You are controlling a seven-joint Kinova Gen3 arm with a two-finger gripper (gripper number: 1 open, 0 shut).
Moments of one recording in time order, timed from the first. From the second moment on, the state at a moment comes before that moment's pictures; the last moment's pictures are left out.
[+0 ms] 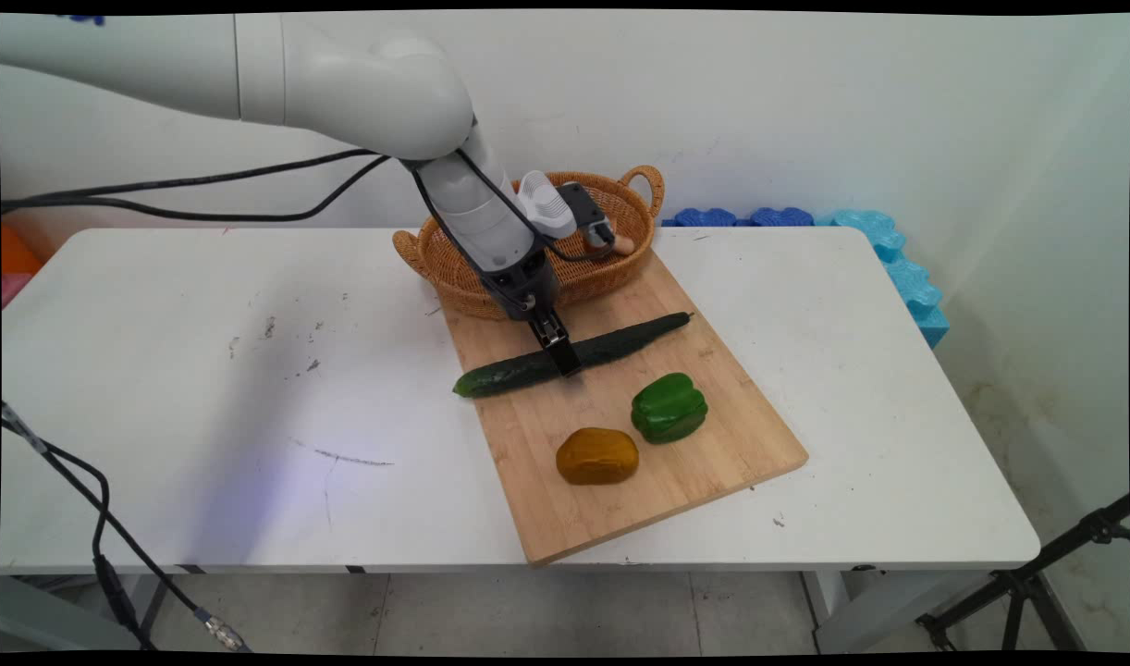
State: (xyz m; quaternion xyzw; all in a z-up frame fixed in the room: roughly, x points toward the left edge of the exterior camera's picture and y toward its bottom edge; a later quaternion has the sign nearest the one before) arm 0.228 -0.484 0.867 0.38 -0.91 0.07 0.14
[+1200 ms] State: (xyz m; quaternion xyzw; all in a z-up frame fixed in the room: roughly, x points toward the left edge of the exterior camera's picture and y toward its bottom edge) arm 0.229 -0.480 0.901 0.39 -0.90 0.07 0.17
